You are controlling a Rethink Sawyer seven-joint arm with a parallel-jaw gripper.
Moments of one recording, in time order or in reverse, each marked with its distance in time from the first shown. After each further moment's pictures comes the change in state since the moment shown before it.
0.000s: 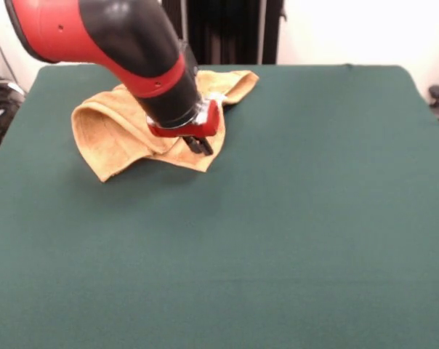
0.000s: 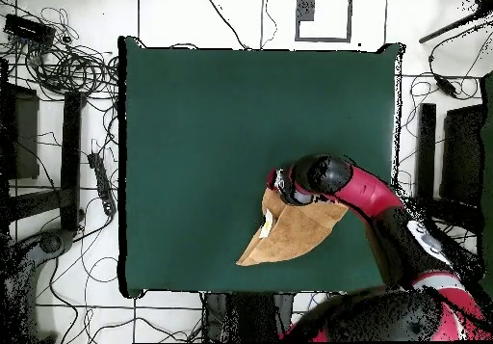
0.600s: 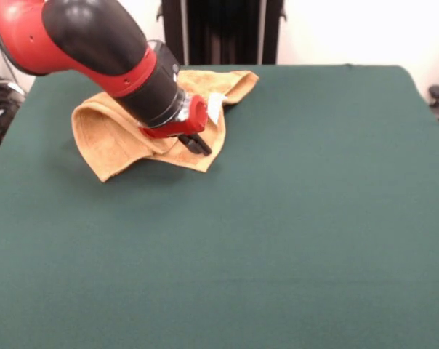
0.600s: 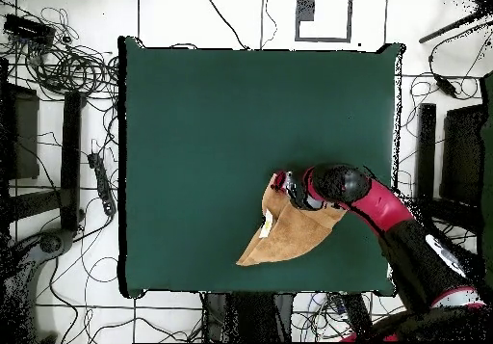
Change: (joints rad) arm -0.193 0.047 0.171 0.054 -0.054 -0.015 0.000
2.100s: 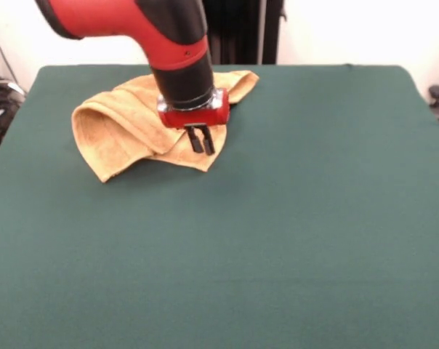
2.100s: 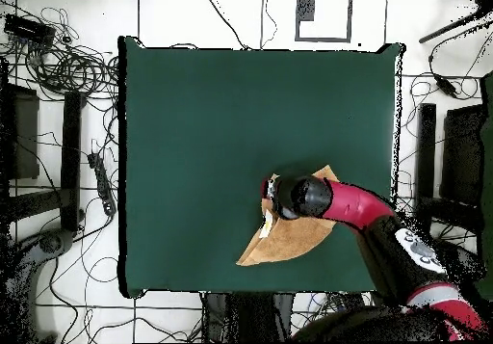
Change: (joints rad) arm 0.219 -0.142 -0.165 0.101 -0.145 -0.280 0.051
